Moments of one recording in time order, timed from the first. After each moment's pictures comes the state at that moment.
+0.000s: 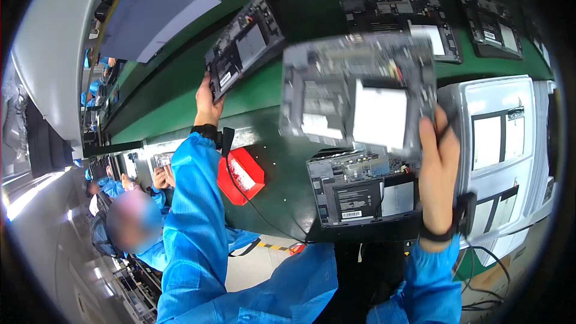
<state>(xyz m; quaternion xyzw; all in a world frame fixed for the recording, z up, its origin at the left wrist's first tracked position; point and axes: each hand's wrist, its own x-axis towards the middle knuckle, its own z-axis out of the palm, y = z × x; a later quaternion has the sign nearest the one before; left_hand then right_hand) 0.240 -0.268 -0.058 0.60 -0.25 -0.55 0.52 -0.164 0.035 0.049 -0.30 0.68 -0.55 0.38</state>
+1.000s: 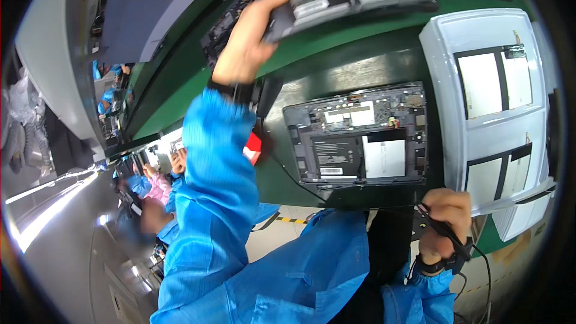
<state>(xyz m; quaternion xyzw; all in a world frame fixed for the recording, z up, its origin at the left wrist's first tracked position) -0.042 -0.174 0.069 0.50 -0.39 -0.75 0.18 -0.174 0.212 0.043 -0.37 0.57 -0.68 0.28</state>
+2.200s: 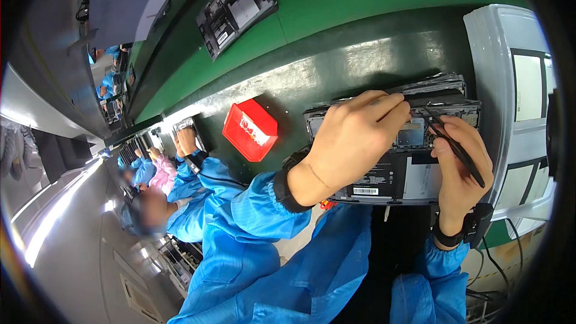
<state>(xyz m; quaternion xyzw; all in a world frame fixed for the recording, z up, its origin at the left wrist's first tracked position) 0.000 -0.009 0.041 0.25 -0.93 -0.24 0.09 -0.147 0.126 0.019 -0.30 0.66 -0.59 0.34</state>
